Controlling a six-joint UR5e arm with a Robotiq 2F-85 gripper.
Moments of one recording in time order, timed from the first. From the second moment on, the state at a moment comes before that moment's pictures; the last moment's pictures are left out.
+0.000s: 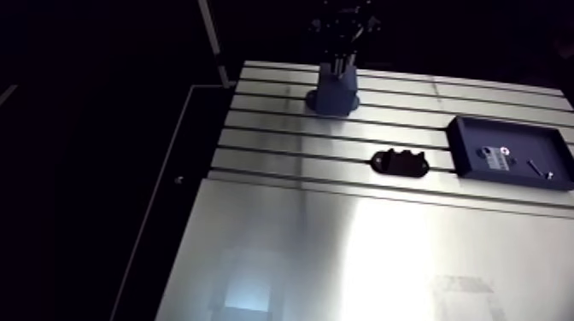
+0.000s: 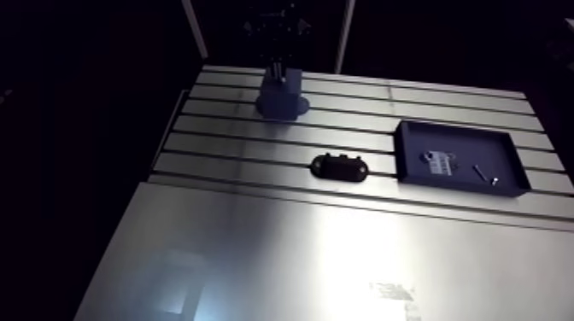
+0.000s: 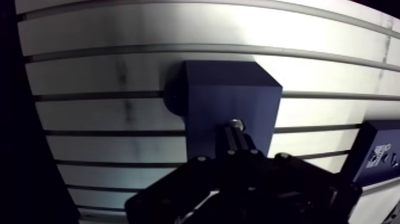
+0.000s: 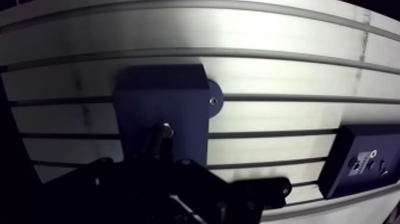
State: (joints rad) arm 0.10 -1.02 1.49 -1.91 -1.62 -1.49
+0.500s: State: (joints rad) arm 0.10 -1.04 1.48 -1.88 -1.62 -1.50
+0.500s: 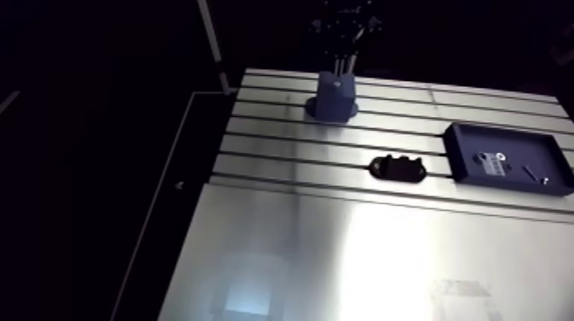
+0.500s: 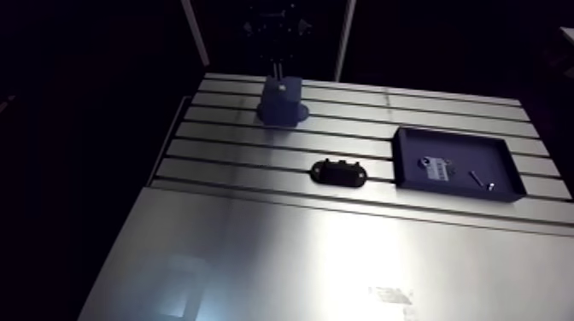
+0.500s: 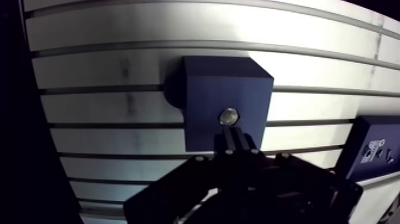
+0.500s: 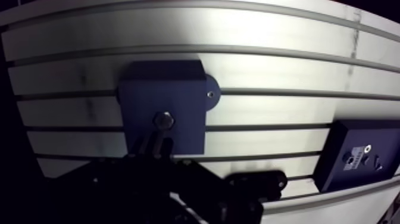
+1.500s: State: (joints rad) arm 0.11 -1.29 1.44 -1.60 -1.62 -1.55
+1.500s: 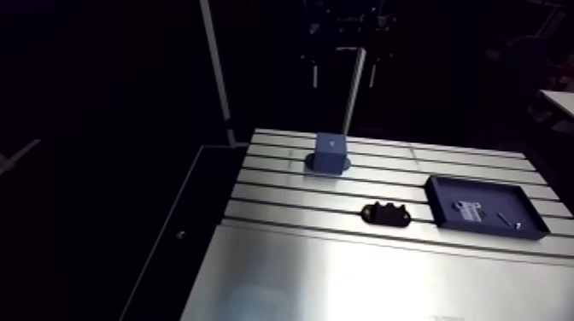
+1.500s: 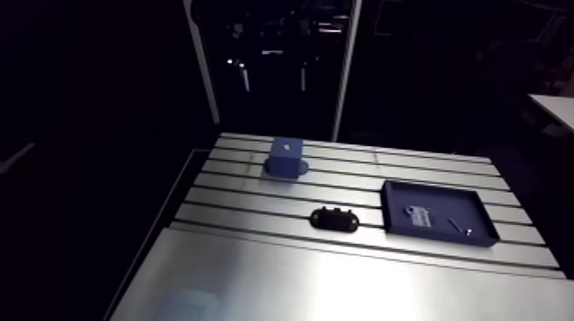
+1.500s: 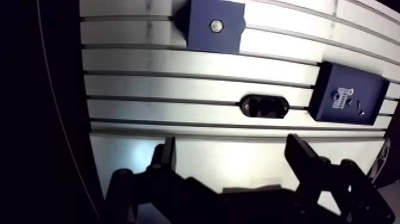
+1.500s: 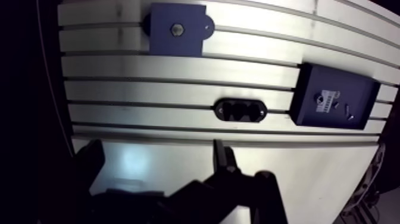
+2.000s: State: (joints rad) arm 0.05 -1.43 1.48 -1.54 -1.62 -1.60
